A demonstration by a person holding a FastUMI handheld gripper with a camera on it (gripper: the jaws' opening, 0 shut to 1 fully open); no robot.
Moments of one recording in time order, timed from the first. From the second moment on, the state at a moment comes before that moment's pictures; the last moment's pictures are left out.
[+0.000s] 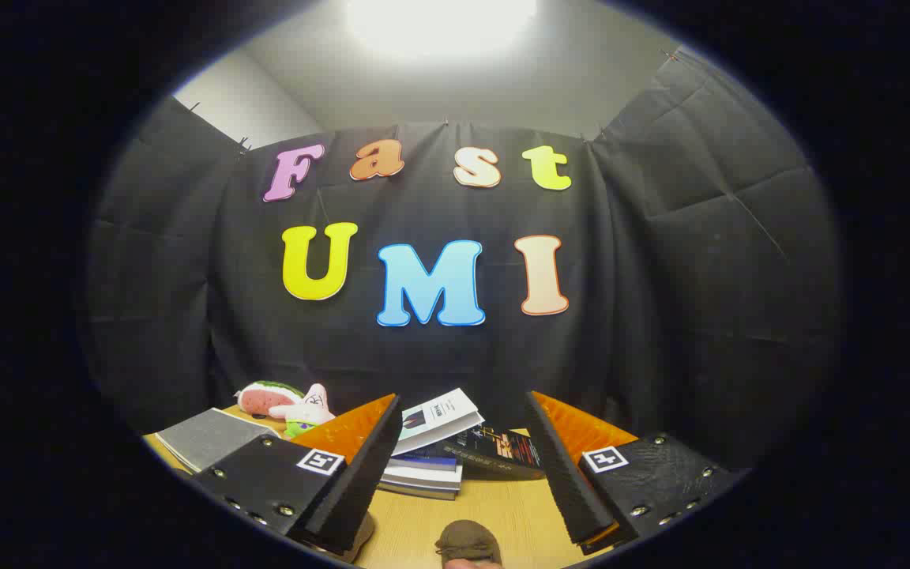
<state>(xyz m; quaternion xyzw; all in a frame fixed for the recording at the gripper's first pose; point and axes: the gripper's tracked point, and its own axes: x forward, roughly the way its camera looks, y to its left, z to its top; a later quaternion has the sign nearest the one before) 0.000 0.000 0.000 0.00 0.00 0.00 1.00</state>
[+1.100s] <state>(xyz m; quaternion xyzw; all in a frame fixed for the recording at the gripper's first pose) 0.052 0.066 -0.041 0.04 0.08 0.11 0.99</state>
